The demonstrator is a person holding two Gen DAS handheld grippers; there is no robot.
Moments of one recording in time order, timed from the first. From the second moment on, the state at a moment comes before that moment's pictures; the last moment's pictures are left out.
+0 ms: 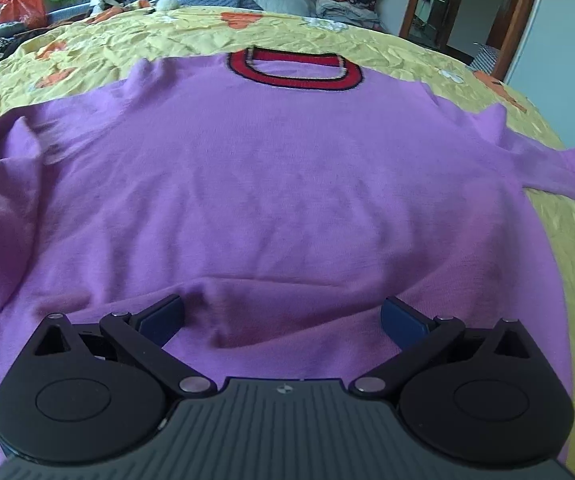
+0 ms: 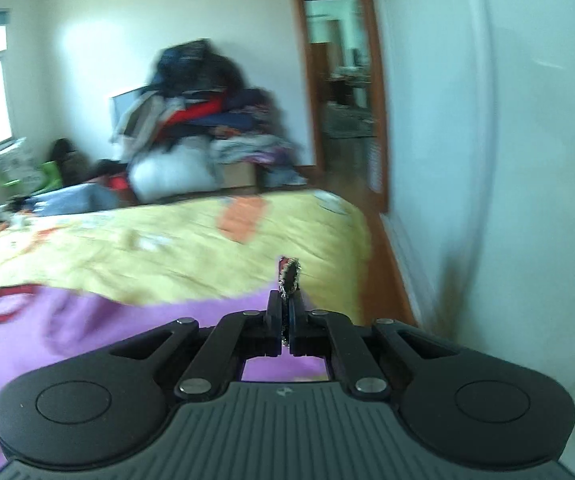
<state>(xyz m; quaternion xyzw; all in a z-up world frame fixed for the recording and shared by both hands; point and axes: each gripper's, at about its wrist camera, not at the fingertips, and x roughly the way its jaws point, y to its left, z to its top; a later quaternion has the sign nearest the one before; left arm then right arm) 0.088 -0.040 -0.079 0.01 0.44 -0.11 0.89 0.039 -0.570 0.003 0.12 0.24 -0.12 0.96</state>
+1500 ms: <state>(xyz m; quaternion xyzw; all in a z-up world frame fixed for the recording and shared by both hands) 0.057 0.105 -0.046 0.02 0.41 -0.02 0.91 0.260 -0.038 -0.052 0.15 0.45 0.24 0.85</state>
